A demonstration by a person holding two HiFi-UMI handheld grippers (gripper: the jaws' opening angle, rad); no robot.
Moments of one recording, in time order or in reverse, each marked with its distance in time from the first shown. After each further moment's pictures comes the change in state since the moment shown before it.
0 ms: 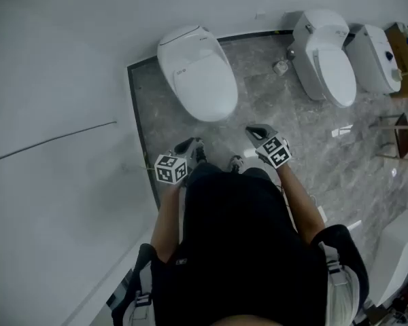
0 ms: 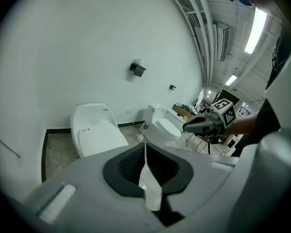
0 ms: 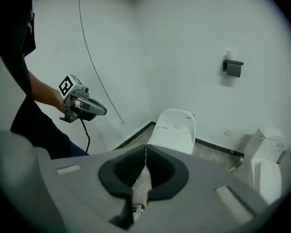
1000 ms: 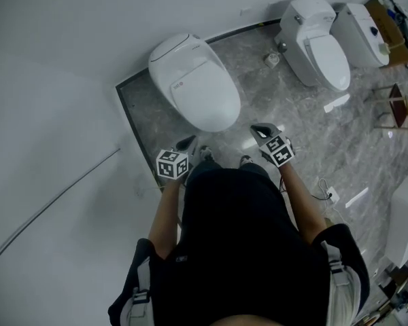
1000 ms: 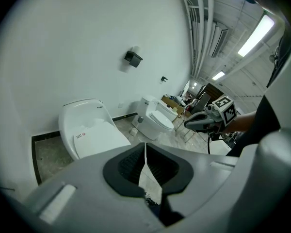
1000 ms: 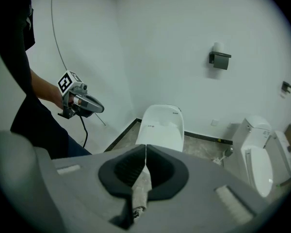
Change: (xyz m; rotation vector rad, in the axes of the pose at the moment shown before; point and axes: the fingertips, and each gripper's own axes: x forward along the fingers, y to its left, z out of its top) left arm 0.050 0.128 0.060 0.067 0.130 -0.178; right arm 0.084 -0.039 0.054 0.137 0.070 -0.183
